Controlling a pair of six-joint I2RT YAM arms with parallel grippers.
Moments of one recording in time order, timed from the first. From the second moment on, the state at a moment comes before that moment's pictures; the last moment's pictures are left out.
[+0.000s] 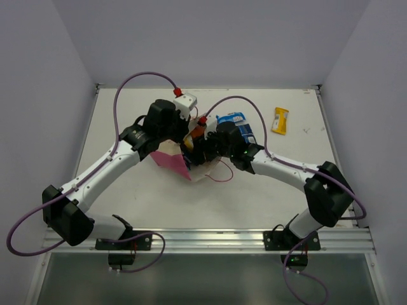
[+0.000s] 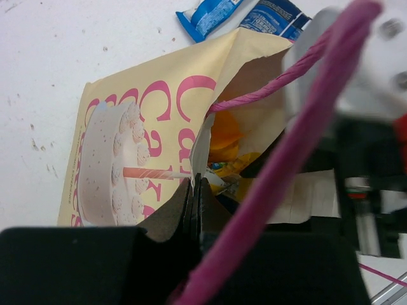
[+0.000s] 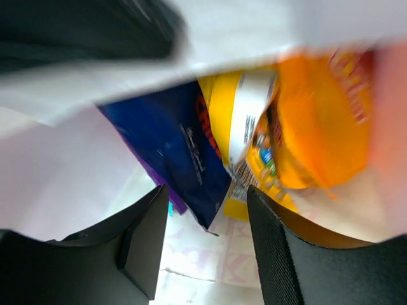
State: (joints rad) left arm -0.60 1.36 1.26 -0.48 -0.01 -0.04; right arm 0.77 1.58 1.02 0.07 -0.24 0.22
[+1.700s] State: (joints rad) left arm -0.55 1.33 1.25 -0.48 -0.03 0.03; right arm 0.19 1.26 1.04 -0.28 0.06 0.38
